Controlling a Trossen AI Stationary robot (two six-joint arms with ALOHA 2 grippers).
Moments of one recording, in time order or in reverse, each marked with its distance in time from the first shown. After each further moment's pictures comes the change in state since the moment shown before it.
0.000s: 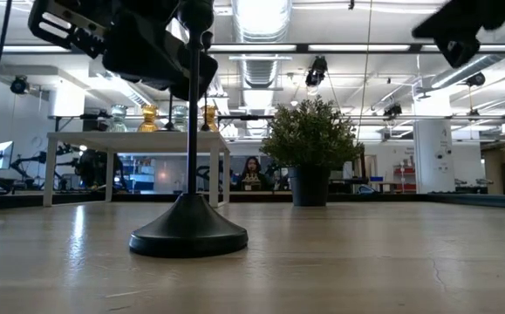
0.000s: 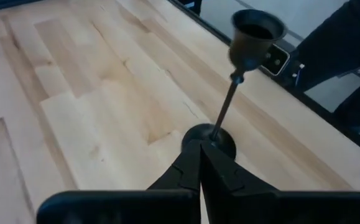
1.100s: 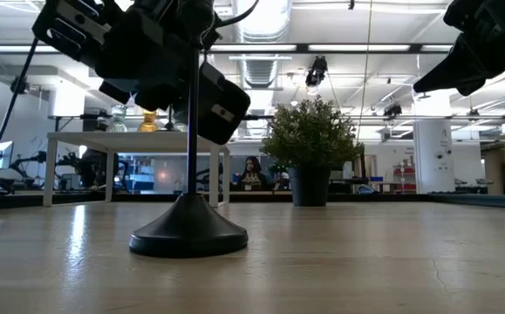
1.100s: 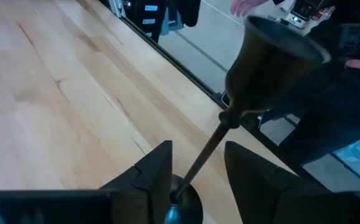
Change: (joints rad) left arm -0.052 0.318 0.000 0.488 0.204 -0.275; right arm 0.000 -0.019 -0.152 -0.041 0.173 -0.035
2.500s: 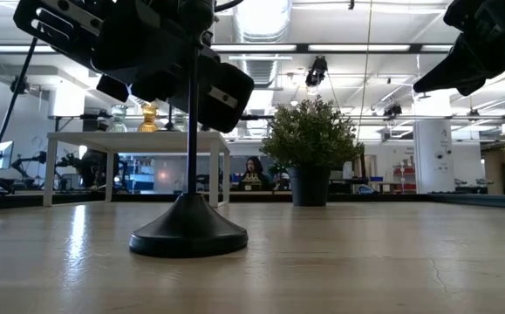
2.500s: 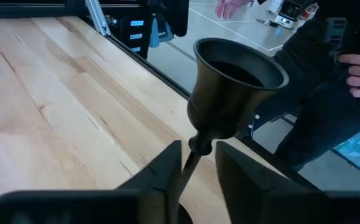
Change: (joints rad) left arm -0.039 0.014 0.000 0.083 -0.001 0.019; right arm 0.000 0.000 0.000 0.000 0.000 0.000
